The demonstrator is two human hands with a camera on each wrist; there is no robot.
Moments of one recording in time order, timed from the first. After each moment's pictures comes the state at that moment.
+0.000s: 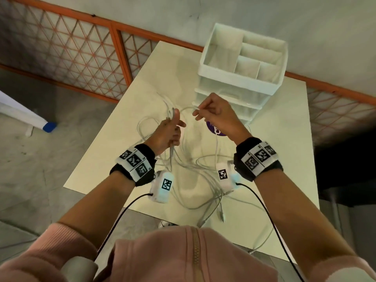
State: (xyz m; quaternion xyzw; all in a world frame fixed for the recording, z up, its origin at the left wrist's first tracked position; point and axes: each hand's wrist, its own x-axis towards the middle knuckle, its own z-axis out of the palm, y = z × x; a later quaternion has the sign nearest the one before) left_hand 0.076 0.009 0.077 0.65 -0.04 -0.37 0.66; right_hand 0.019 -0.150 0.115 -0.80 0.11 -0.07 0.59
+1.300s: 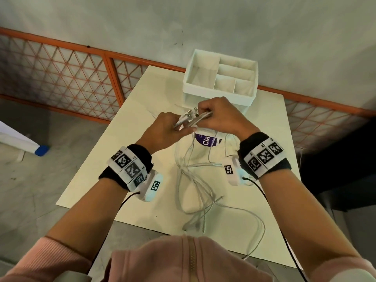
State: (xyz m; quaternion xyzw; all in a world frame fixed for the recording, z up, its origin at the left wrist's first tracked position) left_hand 0.057 0.004 0.150 0.82 -0.38 -0.11 0.42; right_hand -0.006 -0.171 0.179 -0.95 0.03 -0.06 0.30
